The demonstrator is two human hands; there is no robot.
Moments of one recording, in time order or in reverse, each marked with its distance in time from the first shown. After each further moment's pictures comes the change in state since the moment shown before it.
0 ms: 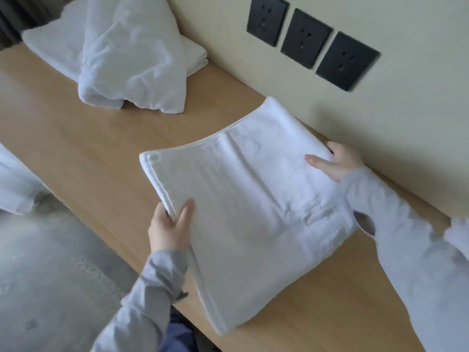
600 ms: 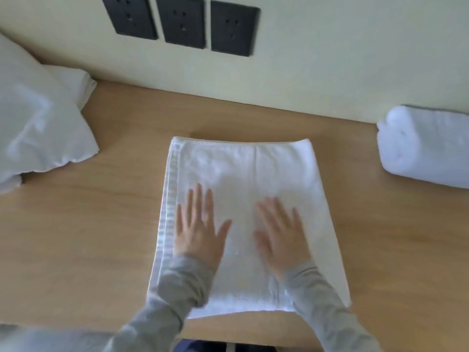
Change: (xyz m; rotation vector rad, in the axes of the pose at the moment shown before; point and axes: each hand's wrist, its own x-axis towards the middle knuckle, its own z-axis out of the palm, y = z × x) left_hand 0.023 -0.008 0.063 1.084 -0.592 0.926; right_hand -0.176 0.013 0.147 -0.282 0.270 -0.013
